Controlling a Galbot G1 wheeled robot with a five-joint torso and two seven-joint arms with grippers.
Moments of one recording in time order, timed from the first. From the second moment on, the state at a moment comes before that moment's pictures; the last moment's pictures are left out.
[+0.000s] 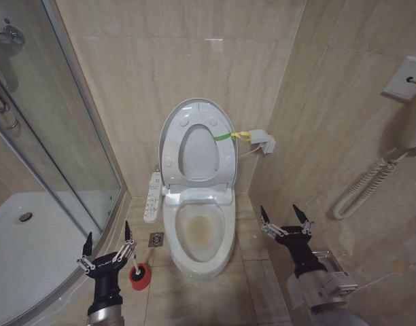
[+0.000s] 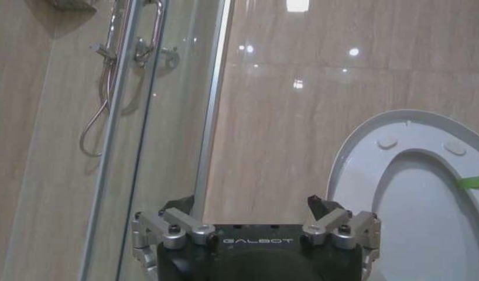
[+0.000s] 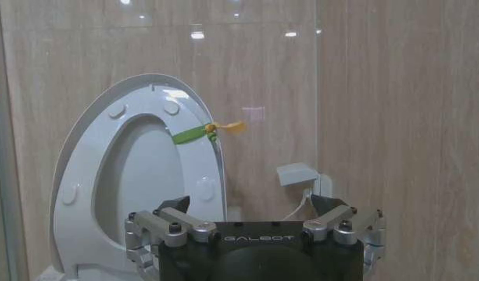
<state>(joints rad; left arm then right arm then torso) 1.74 -1.47 -0.46 -2.21 -0.07 -0.38 -0.36 -1.66 1.31 0.57 2.36 0.26 -0.05 0.13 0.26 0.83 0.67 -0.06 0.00</state>
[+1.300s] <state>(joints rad) 1.78 -1.45 -0.53 -2.20 -0.05 -0.41 -0.38 -1.66 1.31 0.57 2.36 0.26 -0.05 0.13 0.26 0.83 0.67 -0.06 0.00</state>
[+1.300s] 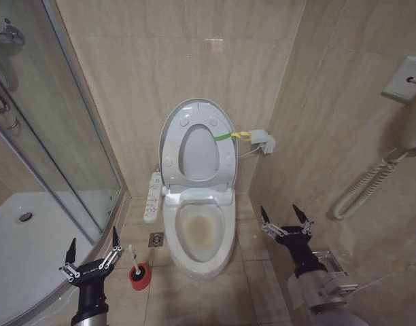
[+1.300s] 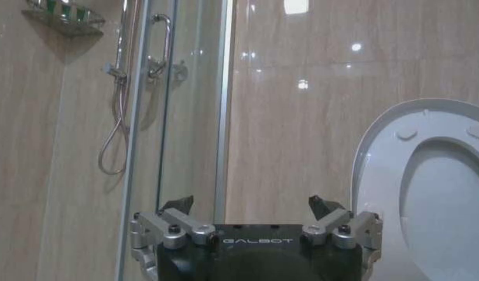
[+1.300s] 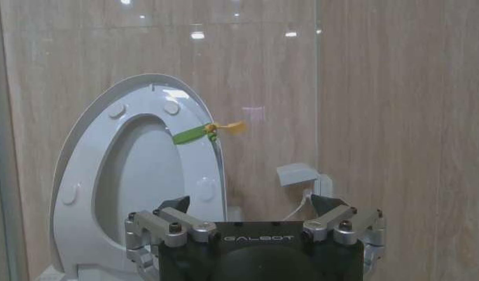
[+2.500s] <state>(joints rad) 1.78 -1.45 -0.52 -2.20 -0.05 -0.41 -0.38 -1.66 1.31 0.57 2.36 0.26 -0.05 0.13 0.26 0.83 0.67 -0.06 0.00</state>
